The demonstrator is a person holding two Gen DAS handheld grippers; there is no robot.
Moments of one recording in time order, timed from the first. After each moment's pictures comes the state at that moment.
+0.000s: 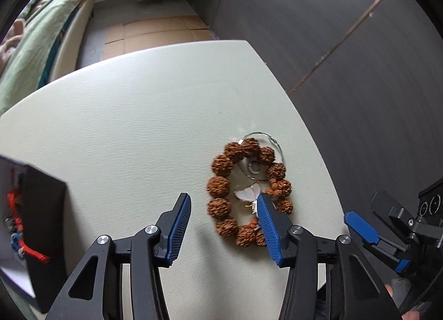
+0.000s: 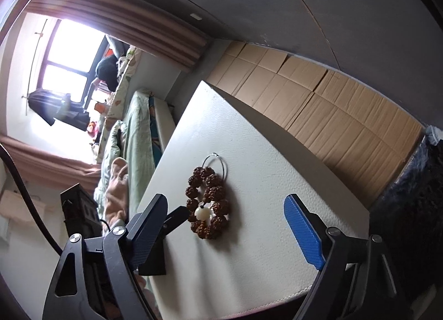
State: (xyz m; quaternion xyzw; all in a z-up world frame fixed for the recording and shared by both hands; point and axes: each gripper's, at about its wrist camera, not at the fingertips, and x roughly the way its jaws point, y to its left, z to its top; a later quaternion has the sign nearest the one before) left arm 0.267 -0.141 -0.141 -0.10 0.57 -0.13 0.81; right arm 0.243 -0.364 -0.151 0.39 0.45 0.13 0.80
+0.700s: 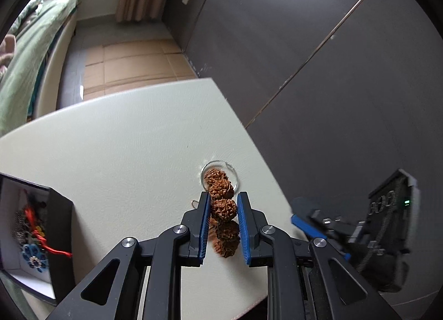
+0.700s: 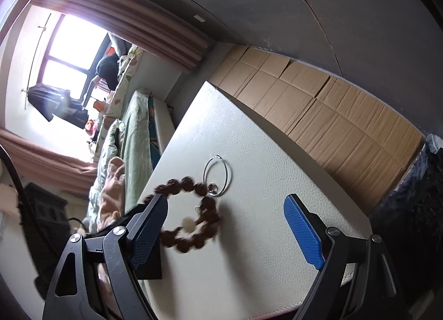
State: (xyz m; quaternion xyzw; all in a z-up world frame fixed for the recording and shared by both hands) left arm 0.249 -0.129 -0.077 -0.14 0.51 -0.19 0.83; right arm 0.246 -0.354 -0.150 0.37 0.44 0.12 0.81
